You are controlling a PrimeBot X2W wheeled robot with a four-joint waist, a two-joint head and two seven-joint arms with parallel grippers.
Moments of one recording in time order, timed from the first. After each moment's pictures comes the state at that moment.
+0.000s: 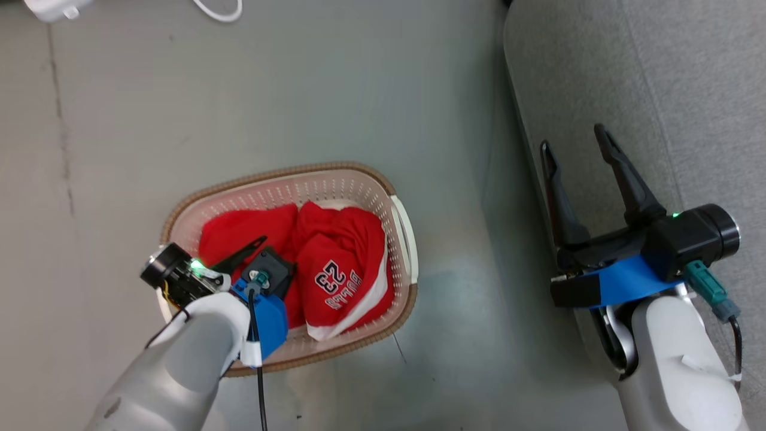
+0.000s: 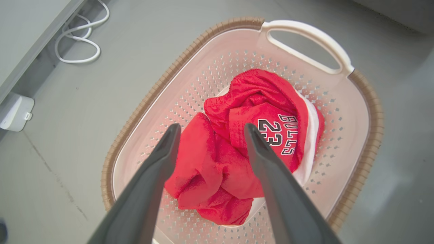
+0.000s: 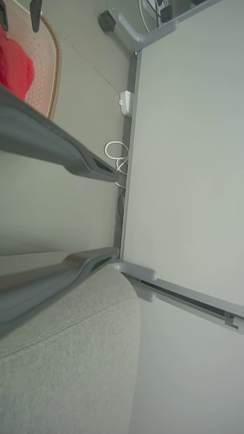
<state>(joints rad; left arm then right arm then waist) -0.72 0.18 -0.79 1.13 -0.14 -0.13 -0.24 -0.39 -0.05 0.07 0.18 -0.02 0.13 -0.26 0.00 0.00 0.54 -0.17</state>
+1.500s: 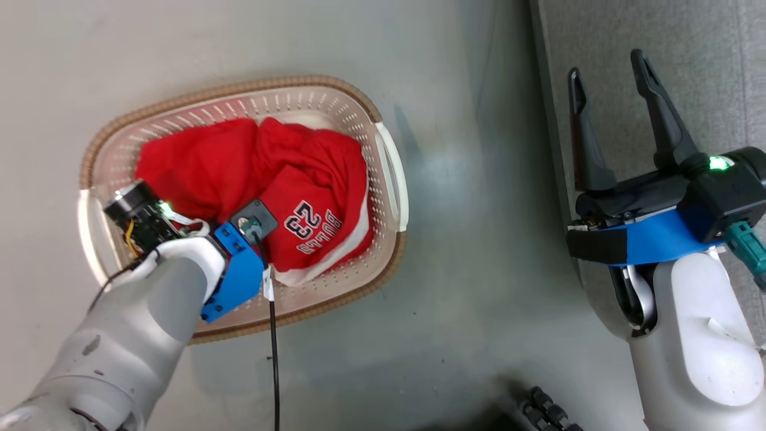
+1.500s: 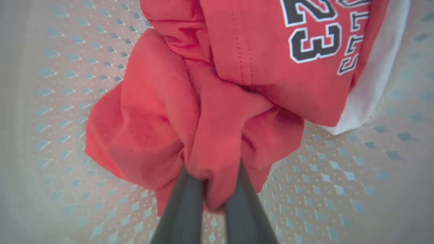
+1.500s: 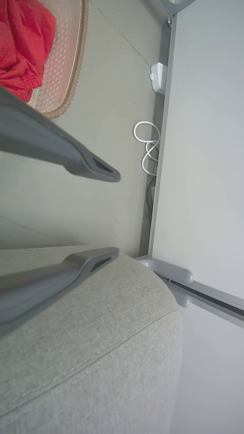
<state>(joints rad) -0.97 0.22 -1.18 1.29 -0.25 -0.13 -0.03 -0.50 -0.05 0.04 0.11 -0.02 0.13 -0.26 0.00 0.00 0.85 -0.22</state>
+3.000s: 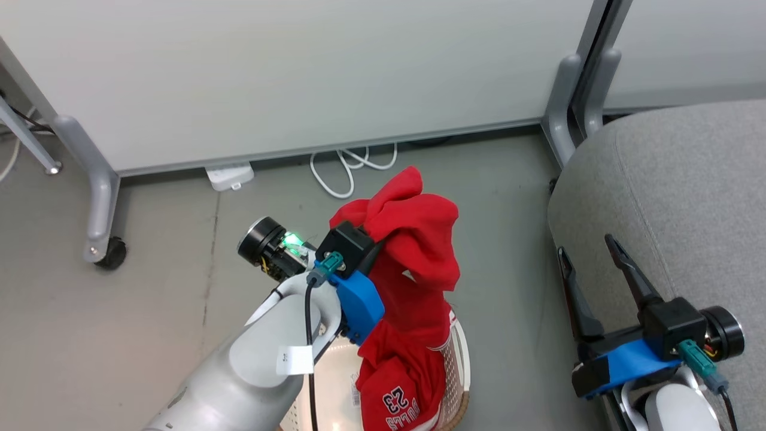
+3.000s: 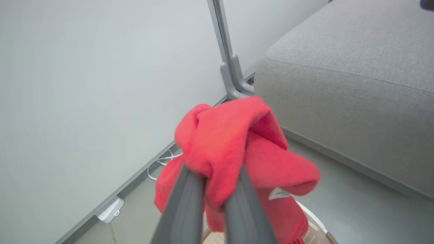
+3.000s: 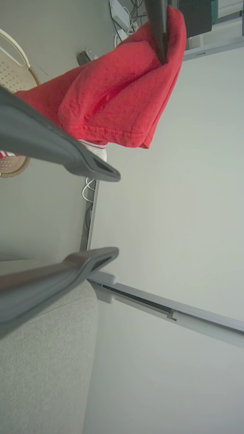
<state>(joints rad) -0.74 0.10 -0.94 0.85 -0.41 -0.07 -0.26 -0.17 -0.07 0.02 0.23 -0.04 0.13 -0.26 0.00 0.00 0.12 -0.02</state>
